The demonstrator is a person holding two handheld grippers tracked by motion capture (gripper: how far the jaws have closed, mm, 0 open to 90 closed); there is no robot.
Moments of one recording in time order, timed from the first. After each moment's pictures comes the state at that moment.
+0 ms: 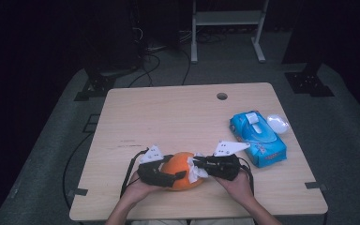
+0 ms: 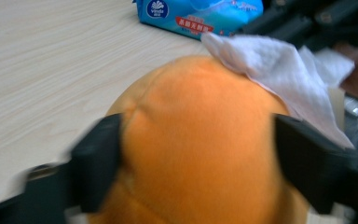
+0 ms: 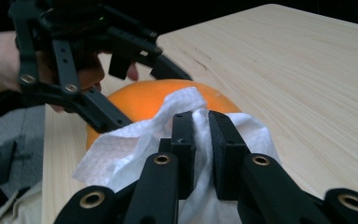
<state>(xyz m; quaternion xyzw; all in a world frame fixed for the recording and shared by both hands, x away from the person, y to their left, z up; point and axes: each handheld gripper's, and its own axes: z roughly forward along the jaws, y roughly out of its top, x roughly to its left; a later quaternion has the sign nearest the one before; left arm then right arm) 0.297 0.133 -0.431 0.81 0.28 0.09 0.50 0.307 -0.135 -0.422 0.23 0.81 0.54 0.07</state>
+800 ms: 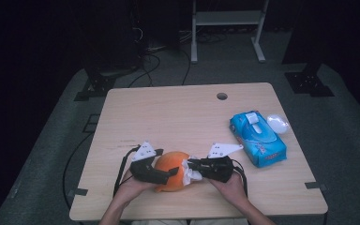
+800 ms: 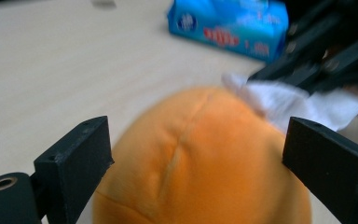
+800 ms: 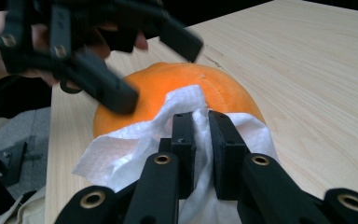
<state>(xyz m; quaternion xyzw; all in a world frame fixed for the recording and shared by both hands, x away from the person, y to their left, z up) 0.302 0.147 -0.429 0.82 0.30 0.09 0.49 0.306 -0.118 -0.434 0.23 0.81 0.54 0.06</state>
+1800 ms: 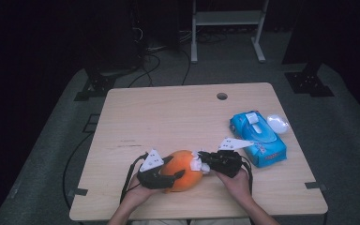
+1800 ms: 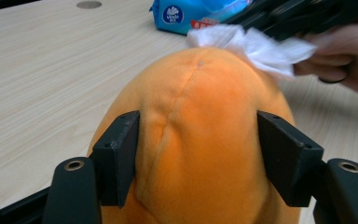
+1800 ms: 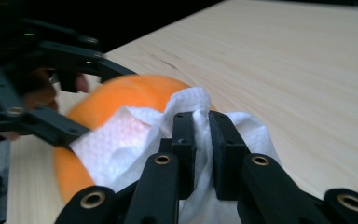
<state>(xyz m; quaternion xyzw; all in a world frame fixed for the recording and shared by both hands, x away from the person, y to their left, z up) 0.288 0.133 -0.440 0.81 0.27 0.13 0.50 0.318 -0.142 -0.438 0.30 0.78 0.54 0.08</state>
